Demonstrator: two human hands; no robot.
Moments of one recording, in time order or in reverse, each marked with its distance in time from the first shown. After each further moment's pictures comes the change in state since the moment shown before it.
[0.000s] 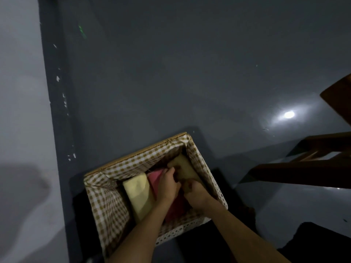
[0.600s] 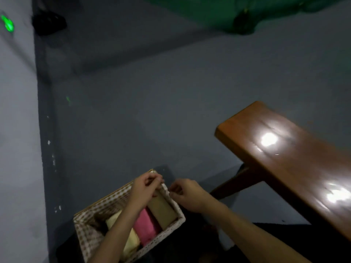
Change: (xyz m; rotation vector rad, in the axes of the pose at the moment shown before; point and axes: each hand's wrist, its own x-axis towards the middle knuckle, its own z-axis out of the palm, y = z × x) left_hand -0.153 0.191 -0.152 -0.557 -0.004 0.271; right_hand -0.200 -0.104 -0.156 -0.295 0.216 -0.340
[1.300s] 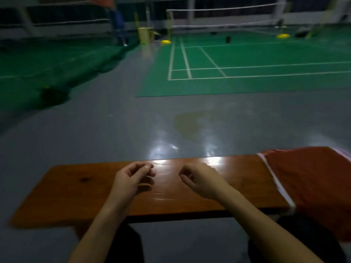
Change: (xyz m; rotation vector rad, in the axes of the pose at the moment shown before) left_hand -0.271 0.253 0.391 -0.054 -0.911 0.322; right_hand -0.509 0.177 -0.195 -0.266 0.909 0.549
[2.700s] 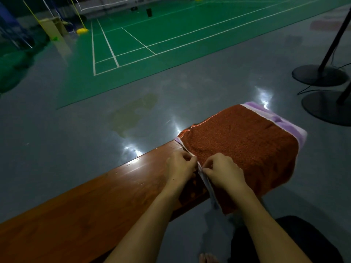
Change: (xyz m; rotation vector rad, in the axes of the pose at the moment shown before) left_hand 0.054 -0.120 0.448 0.762 -0.414 0.165; right_hand -0.159 0.288 -0.048 0.202 0.170 0.966
